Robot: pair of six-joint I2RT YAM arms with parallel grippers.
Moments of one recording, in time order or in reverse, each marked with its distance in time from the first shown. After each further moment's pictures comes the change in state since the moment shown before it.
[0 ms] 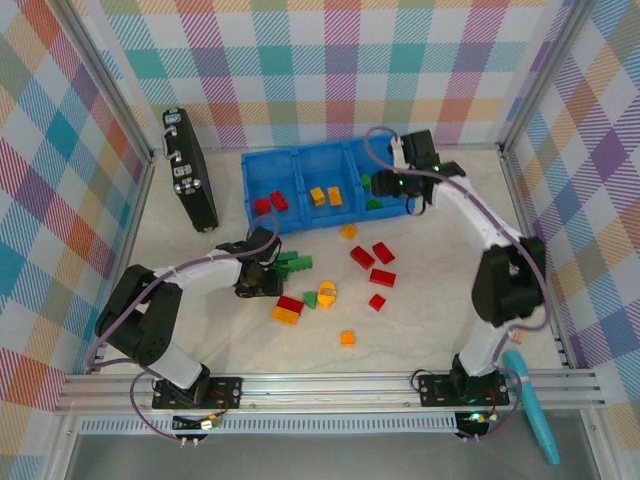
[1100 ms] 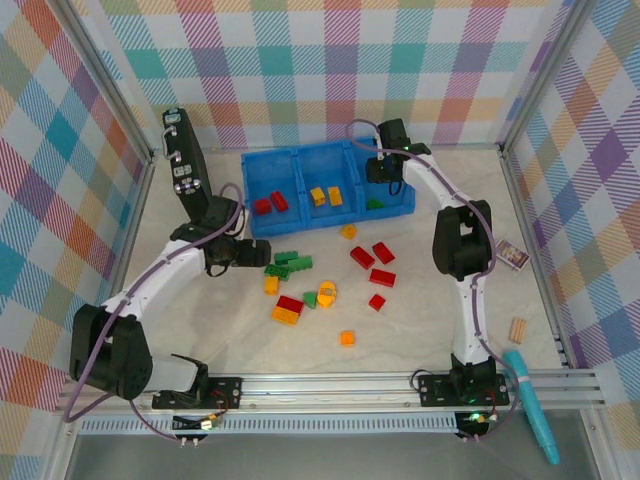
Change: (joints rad) left arm 0.192 -0.205 0.155 -0.140 0.050 0.269; right arm -0.022 0.583 0.591 -0.078 0.120 -0.049
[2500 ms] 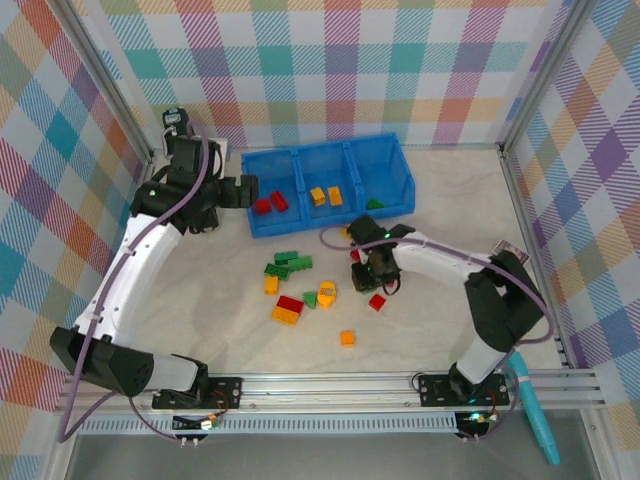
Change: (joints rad) left arm 0.033 -0.014 0.549 -0.189 -0.164 0.103; right arm 0.354 -0.671 -0.940 -0.108 -0.022 0.197
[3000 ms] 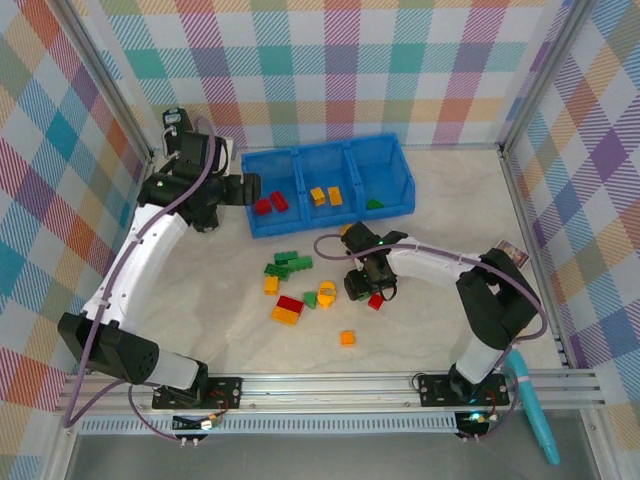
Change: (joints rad) left arm 0.000 0.076 0.059 -0.027 0.035 -0.016; right arm 0.082 0.072 -0.076 0.081 0.015 -0.006
